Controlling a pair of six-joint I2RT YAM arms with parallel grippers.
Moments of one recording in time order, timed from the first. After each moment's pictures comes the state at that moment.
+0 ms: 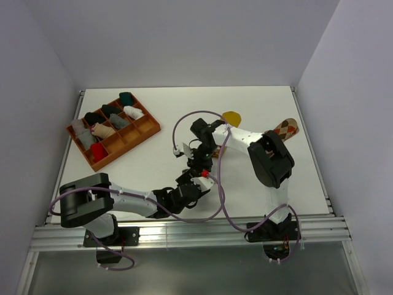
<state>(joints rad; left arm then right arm) -1.29 1.55 0.57 0.46 -0.64 0.08 0.66 1.97 1.38 -0.89 -0.55 -0.89</state>
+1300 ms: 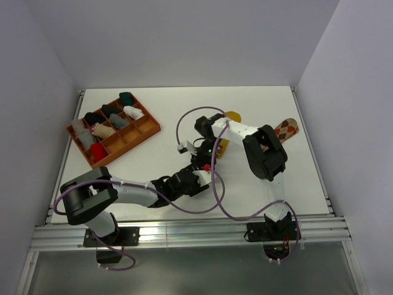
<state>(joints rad) -1.12 1.59 0.59 0.45 -0.28 0.25 0.59 2.09 1.52 -1.13 -0.62 -0.90</state>
